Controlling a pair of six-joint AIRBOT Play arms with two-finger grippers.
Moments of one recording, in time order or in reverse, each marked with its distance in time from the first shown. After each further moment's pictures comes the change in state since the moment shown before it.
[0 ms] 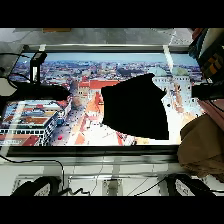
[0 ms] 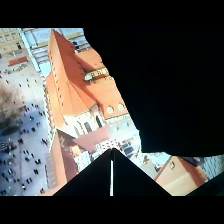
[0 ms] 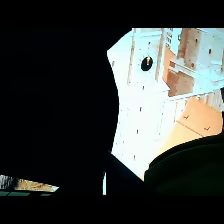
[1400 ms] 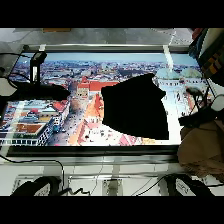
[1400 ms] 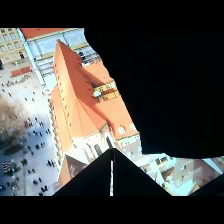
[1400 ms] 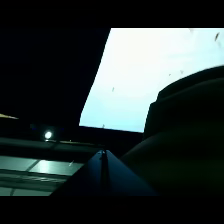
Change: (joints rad) left arm 0.000 0.000 0.000 0.000 0.006 0.000; right arm -0.148 -0.001 -0.537 0.000 -0.069 -0.193
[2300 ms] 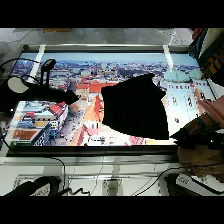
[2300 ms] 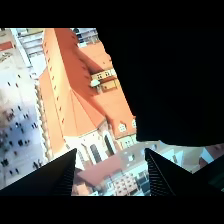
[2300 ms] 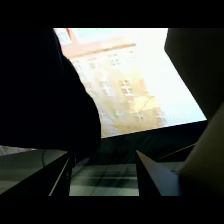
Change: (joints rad) left arm 0.000 -0.122 -0.010 -0.050 -0.031 -0.007; right arm -0.507 -0.208 -0.361 0.557 -0.152 -0.104
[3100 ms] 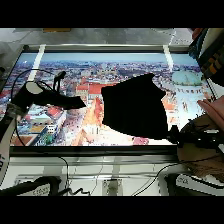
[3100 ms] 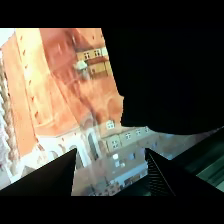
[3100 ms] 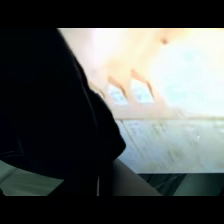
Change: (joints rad) left arm -0.005 -0.143 -0.091 -0.108 -0.010 -0.024; right arm 0.130 -0.106 -0.066 0.186 -0.153 0.027
